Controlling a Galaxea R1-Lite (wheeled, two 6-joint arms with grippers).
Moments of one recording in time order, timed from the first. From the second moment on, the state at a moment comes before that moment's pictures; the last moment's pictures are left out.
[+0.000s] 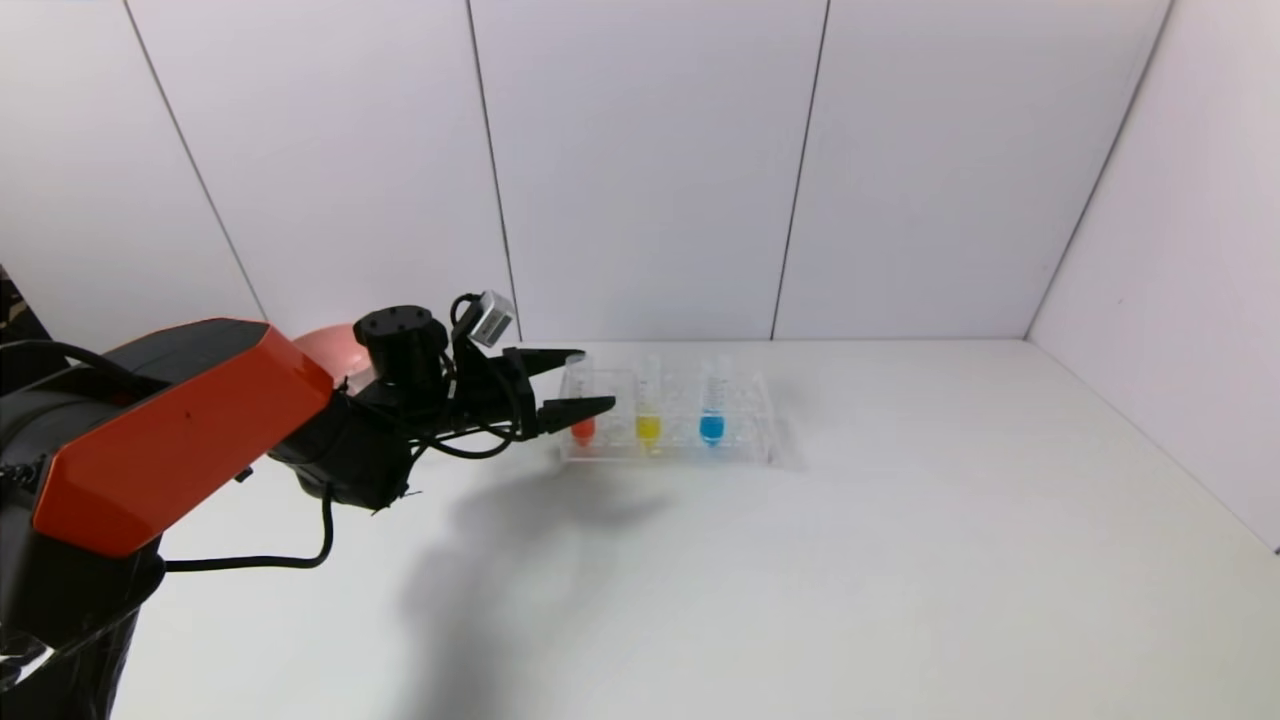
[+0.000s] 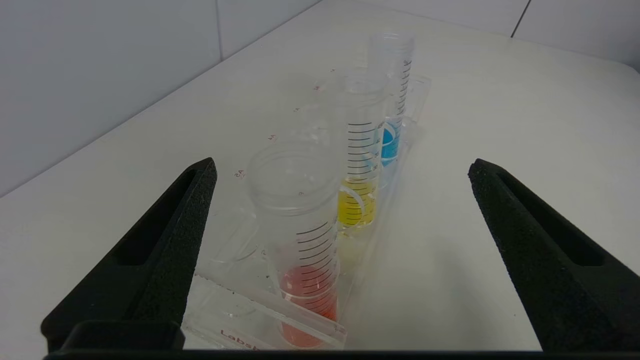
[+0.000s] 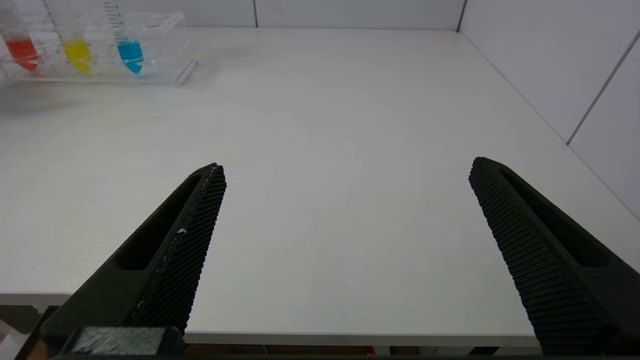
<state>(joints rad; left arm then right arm) -0.23 2.32 -1.17 -1.18 -0.99 -0.07 0.00 0.00 0.00 0.01 0.00 0.00</state>
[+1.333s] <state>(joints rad) -0.23 2.37 -1.22 -1.17 -0.99 -0.07 0.00 0.00 0.00 0.01 0.00 0.00</state>
